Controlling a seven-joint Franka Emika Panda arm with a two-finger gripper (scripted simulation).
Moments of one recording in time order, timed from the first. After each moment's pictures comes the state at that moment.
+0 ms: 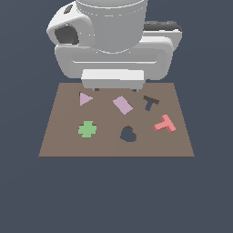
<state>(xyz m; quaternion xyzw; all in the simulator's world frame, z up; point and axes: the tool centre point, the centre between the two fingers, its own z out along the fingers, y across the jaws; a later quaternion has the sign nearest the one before) 0.012 -0.002 0.184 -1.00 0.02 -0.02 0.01</state>
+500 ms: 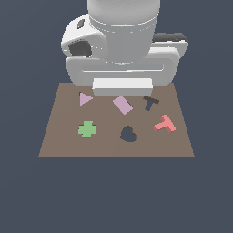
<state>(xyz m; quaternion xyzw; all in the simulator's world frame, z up) 0.019 0.012 0.171 -1.00 0.00 -0.02 0.01</state>
